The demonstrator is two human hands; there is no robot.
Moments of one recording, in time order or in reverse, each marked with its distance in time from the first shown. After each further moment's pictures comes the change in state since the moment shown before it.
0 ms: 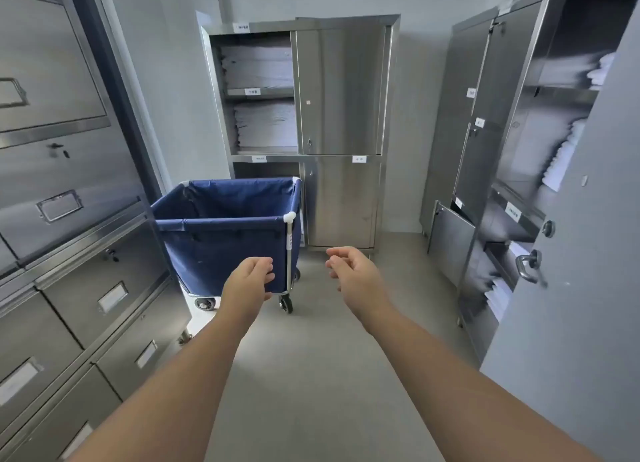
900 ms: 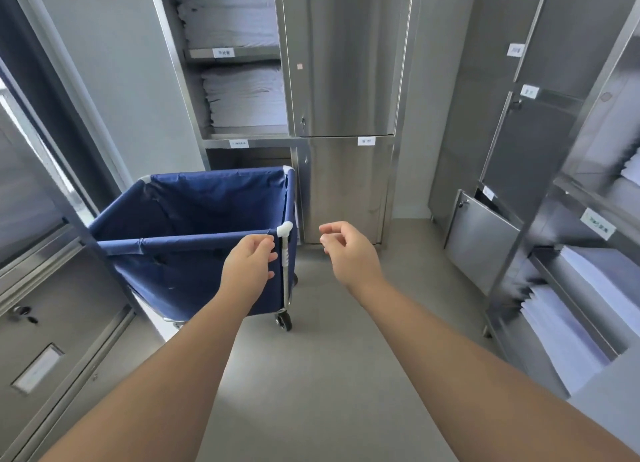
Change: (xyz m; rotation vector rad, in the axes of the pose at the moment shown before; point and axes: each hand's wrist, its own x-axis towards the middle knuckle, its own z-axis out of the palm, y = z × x) left_hand 0.381 -0.044 0.043 0.090 -0.024 -0.029; right_hand 0.366 0.067 0.091 -0.092 0.079 0.028
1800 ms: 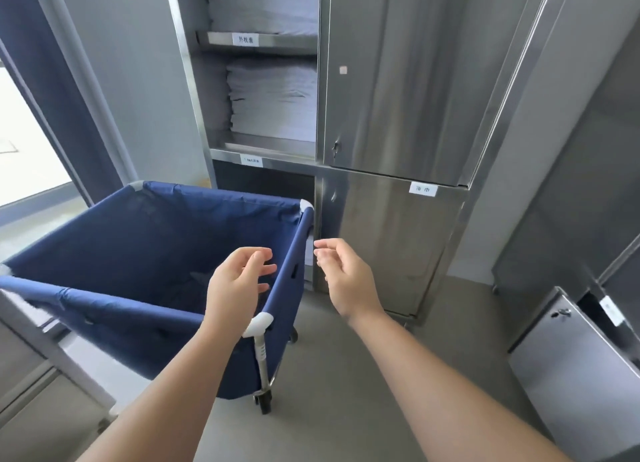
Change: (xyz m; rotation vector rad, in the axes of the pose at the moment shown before) left_hand 0.387 -0.006 0.164 -0.058 0.268 0.077; right_hand 0.482 0.126 0.031 0.049 -0.257 -0.186
